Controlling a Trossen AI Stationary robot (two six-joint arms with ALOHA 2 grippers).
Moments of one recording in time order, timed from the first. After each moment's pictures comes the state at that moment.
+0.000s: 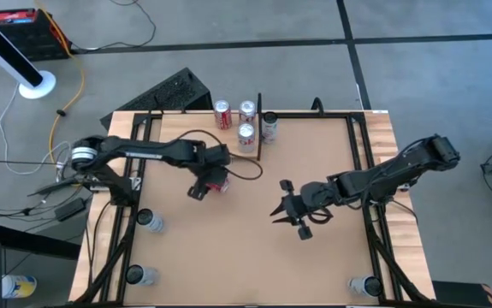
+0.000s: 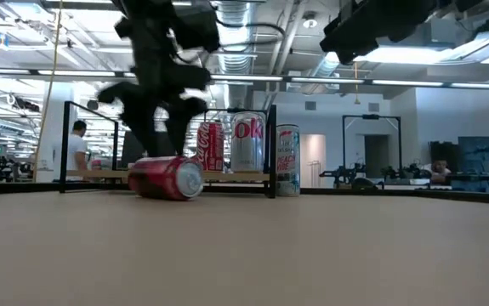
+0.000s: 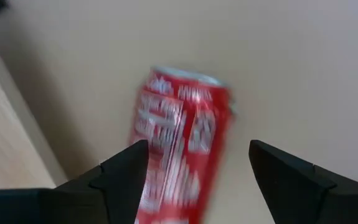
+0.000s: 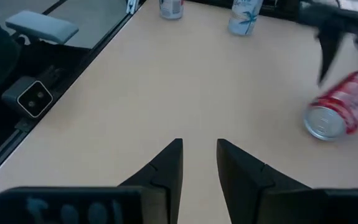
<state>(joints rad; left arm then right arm) 0.17 1.63 1.11 -0.69 -0.02 0.61 0.29 1.32 0.81 -0.03 0.00 -0.03</state>
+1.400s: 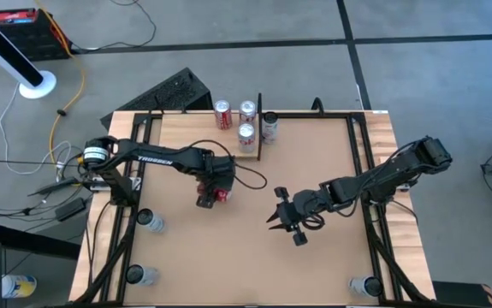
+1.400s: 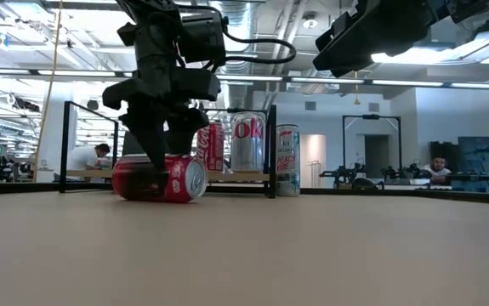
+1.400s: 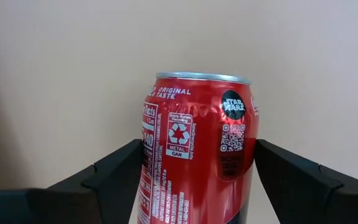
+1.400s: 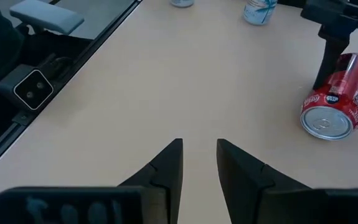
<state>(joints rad) 0.12 1.73 1.12 -0.76 0.08 0.39 0.31 1.41 0.81 0.05 -0.01 -0.03</state>
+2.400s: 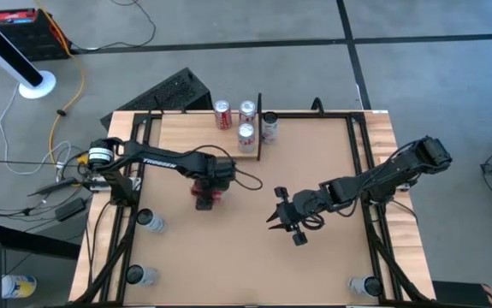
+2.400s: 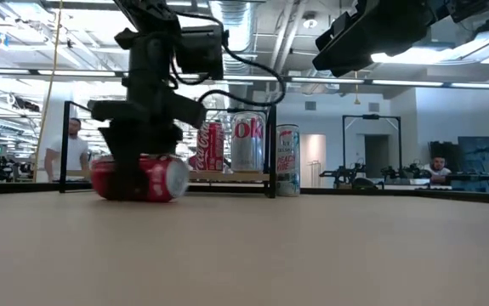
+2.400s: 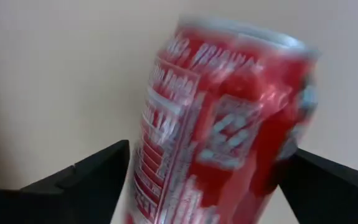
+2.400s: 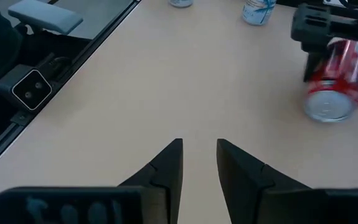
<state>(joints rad) 0.11 1.74 1.11 -0.79 -0.06 0.13 0.31 1.41 0.81 0.05 0.00 -0.03</state>
